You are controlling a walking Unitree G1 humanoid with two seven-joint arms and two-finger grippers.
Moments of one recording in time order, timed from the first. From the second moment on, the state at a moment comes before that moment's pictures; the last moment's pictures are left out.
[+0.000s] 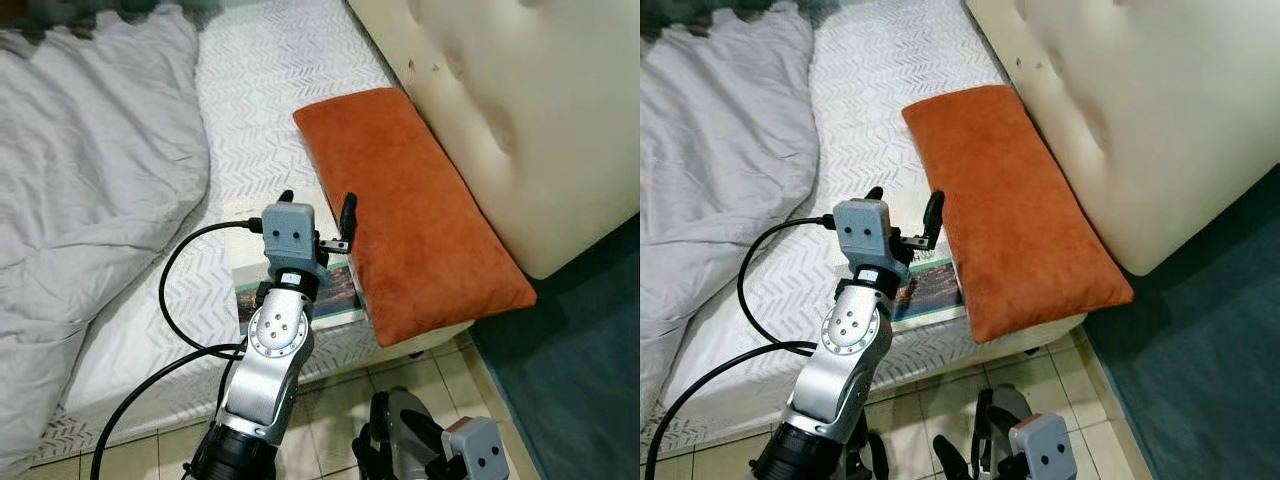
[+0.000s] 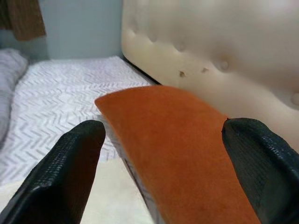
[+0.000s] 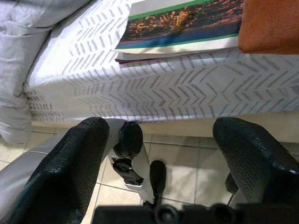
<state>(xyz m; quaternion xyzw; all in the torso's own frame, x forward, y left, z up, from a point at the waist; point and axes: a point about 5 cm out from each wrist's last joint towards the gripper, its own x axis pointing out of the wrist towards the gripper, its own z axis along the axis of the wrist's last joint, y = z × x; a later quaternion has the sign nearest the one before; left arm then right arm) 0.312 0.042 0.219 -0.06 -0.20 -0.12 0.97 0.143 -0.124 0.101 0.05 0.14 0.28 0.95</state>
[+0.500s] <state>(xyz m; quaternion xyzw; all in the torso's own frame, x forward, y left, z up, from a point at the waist) 0.312 0.041 0.219 -0.06 -0.20 -0.13 0.97 0.143 -0.124 0.101 0.06 0.14 0.28 0.95</state>
